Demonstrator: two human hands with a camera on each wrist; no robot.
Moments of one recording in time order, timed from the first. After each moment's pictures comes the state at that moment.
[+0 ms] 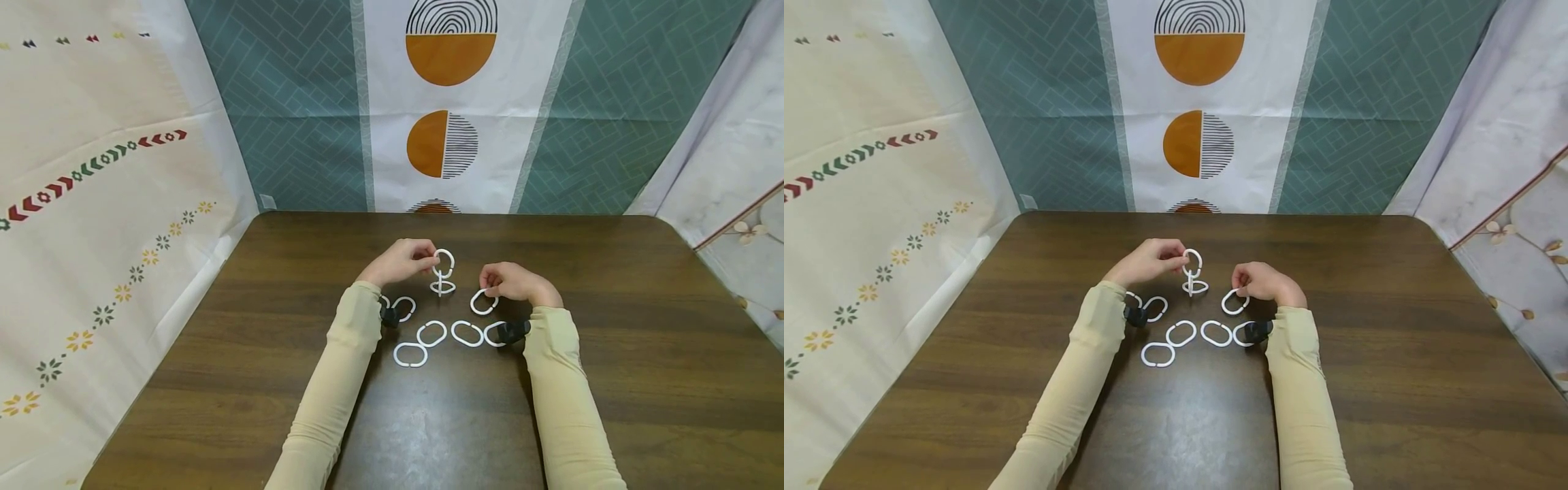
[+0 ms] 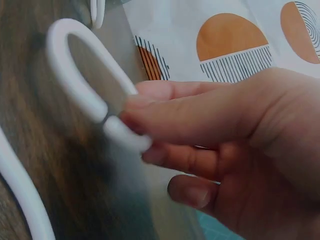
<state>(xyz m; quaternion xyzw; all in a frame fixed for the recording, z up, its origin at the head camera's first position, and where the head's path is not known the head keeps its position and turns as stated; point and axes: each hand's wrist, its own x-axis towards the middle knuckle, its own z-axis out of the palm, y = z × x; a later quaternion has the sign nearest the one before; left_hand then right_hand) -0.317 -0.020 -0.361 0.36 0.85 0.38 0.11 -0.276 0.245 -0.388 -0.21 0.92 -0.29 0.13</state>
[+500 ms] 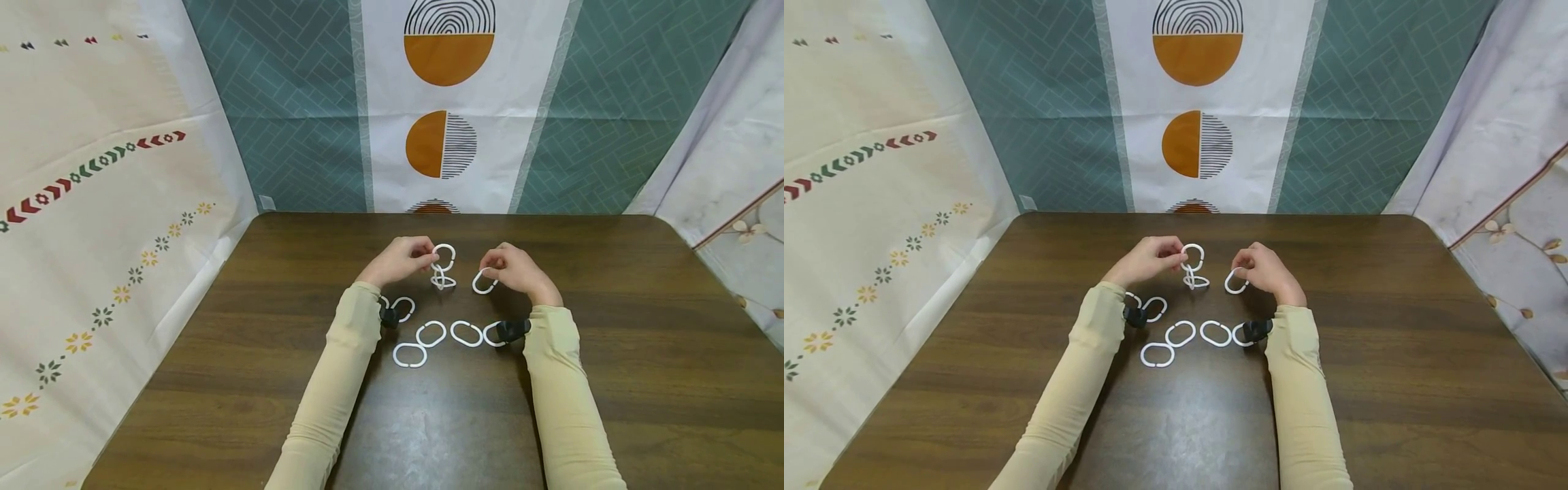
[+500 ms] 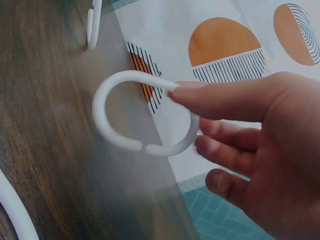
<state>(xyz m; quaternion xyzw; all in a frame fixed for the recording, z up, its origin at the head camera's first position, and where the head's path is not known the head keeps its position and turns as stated) -0.316 -0.019 -0.361 0.33 0.85 0.39 0.09 -0.276 0.244 -0.380 -0.14 0.94 -0.30 -0.01</state>
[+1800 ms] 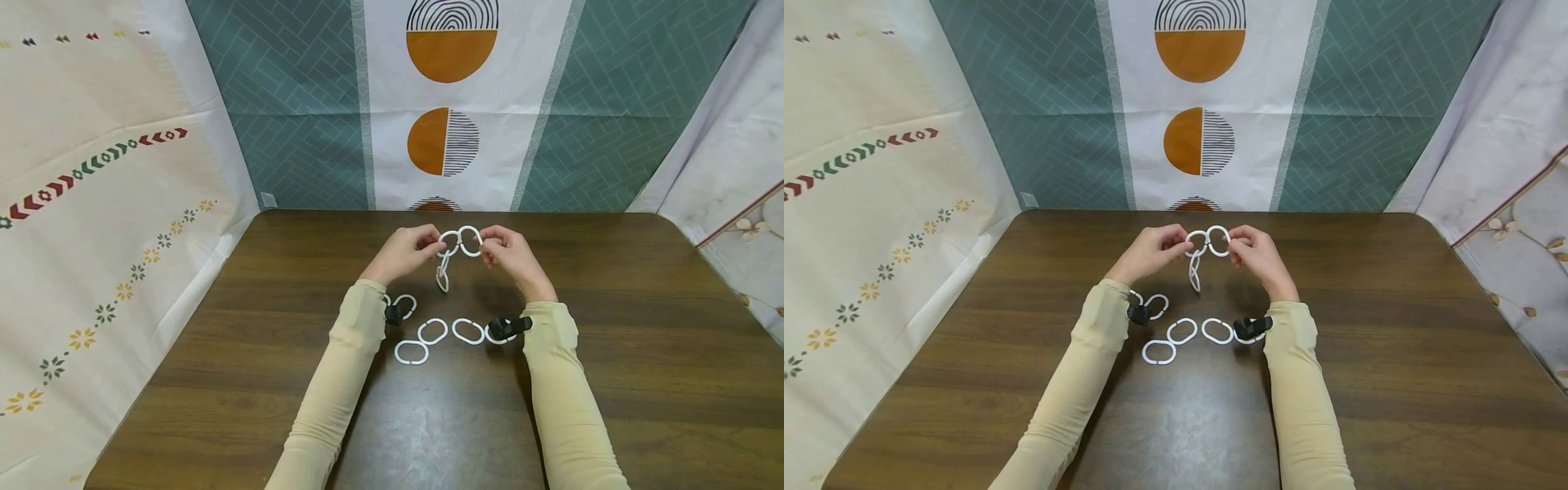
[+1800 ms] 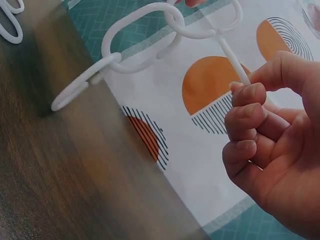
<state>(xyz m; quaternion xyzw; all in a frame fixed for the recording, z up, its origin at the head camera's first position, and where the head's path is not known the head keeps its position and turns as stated) -0.305 -0.013 -0.343 0.34 0.86 0.37 -0.02 -0.274 0.217 -0.362 -0.05 0.78 -0.62 -0.01</state>
